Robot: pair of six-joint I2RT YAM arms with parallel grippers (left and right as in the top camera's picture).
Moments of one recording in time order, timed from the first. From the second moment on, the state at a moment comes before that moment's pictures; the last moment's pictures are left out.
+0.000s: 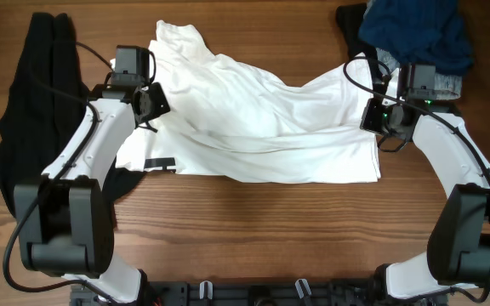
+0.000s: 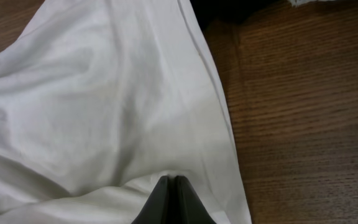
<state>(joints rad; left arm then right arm) -0.07 1.77 1.23 -0.59 -0.12 -0.42 -0.09 1.69 1.07 -0.55 -0.11 0.19</state>
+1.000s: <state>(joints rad) 0.04 1.77 1.22 -0.58 -0.16 -0.42 -0.11 1.74 1.10 -0.50 -0.09 0.16</state>
